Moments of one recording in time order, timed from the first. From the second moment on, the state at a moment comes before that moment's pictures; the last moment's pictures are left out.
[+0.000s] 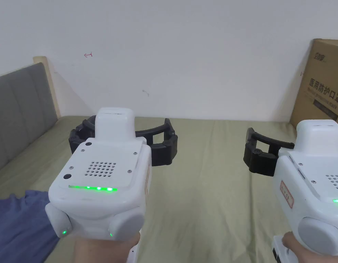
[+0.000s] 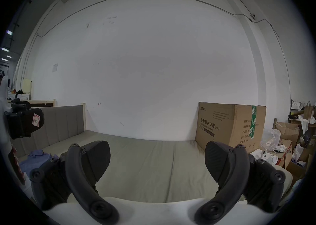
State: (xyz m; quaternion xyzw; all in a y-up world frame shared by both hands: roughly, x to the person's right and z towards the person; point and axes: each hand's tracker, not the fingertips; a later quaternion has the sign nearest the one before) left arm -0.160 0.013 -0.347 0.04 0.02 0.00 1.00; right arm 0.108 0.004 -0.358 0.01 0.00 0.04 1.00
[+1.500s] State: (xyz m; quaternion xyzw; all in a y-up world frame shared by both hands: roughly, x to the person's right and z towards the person) left arm -0.158 0.010 -0.351 0.00 0.01 -0.01 1.00; right arm 0.122 0.001 -0.360 -0.02 -0.03 0.01 1.00
